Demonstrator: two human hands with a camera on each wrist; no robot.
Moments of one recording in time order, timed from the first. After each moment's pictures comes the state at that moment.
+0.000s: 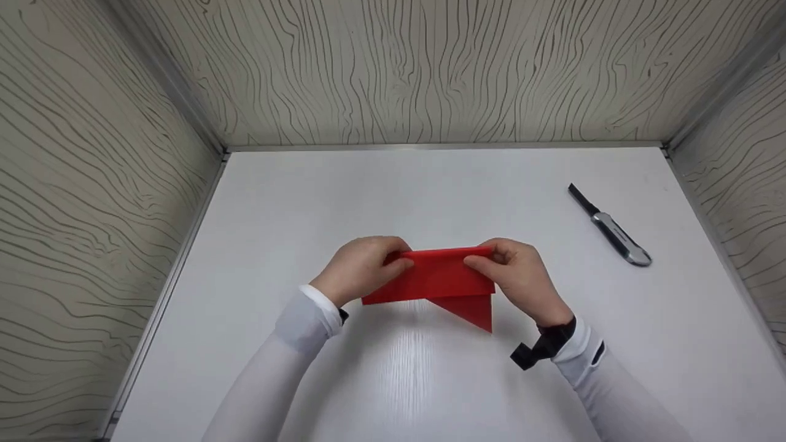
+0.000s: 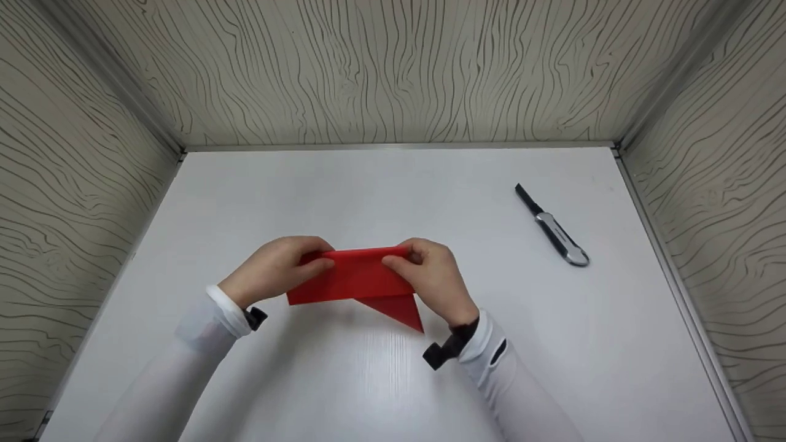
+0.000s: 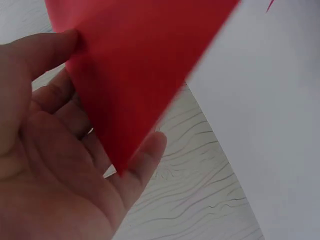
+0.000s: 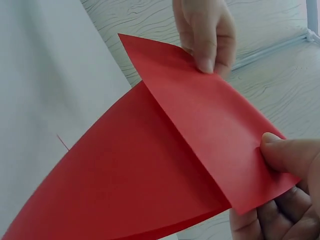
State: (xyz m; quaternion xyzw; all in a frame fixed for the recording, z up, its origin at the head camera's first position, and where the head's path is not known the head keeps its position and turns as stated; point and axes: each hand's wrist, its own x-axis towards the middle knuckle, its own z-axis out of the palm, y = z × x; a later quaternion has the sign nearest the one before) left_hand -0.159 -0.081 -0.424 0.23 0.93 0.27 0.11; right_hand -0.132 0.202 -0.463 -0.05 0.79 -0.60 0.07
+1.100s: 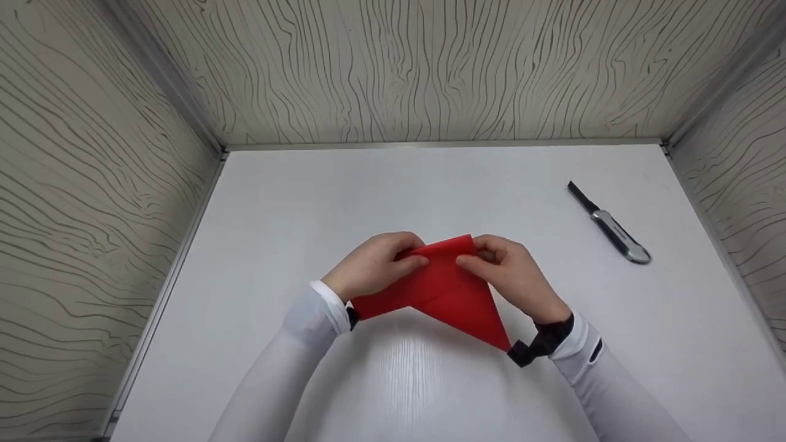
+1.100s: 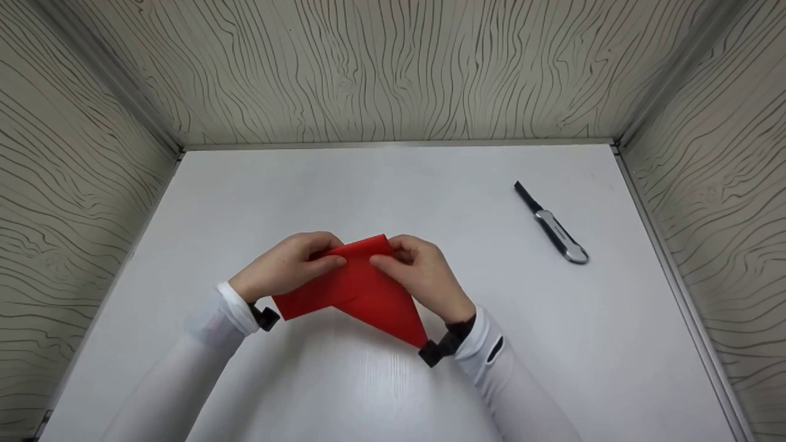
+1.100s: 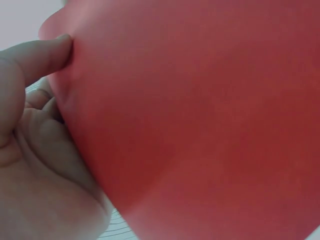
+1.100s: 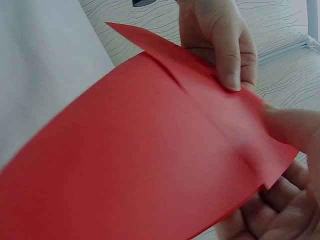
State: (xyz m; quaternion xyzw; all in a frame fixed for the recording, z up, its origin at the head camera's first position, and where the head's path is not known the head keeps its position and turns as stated) left_hand -0.162 -0.065 -0.422 0.23 0.88 0.38 0.18; right_hand -0.132 0.197 -0.457 -0.10 0.79 -0.60 0.11
